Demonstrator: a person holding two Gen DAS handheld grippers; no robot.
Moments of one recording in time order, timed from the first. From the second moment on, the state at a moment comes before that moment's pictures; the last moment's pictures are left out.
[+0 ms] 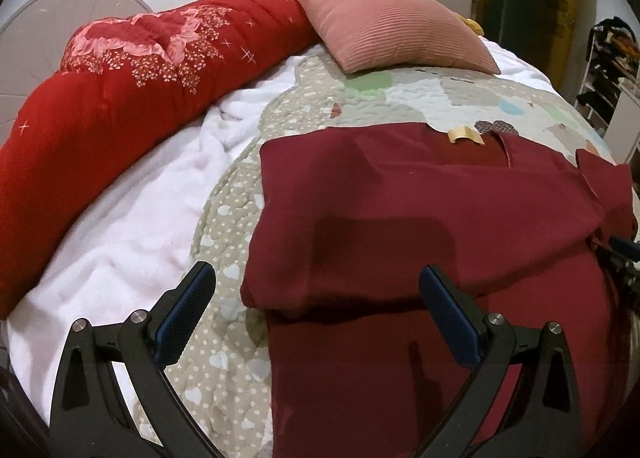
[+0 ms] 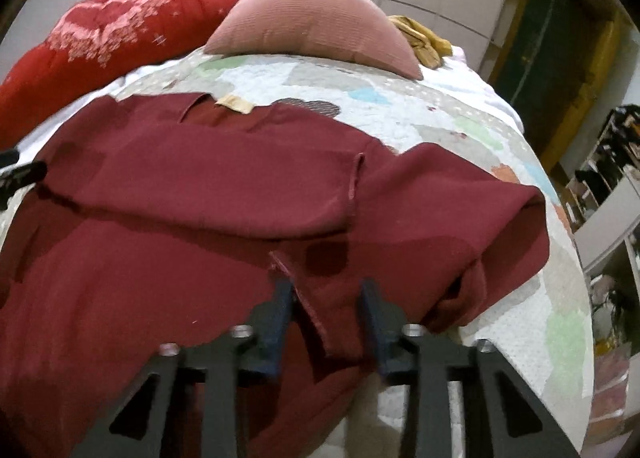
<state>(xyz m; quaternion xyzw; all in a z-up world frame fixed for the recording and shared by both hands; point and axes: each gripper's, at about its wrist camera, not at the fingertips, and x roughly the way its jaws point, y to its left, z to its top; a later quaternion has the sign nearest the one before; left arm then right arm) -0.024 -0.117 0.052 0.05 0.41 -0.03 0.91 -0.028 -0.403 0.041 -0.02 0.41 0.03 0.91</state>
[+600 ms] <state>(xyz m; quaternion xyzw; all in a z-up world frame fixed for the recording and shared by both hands) -0.035 -0.126 0.048 0.05 0.41 -0.04 0.91 -0.100 -0.545 0.161 0.20 0.26 -0.01 0.94</state>
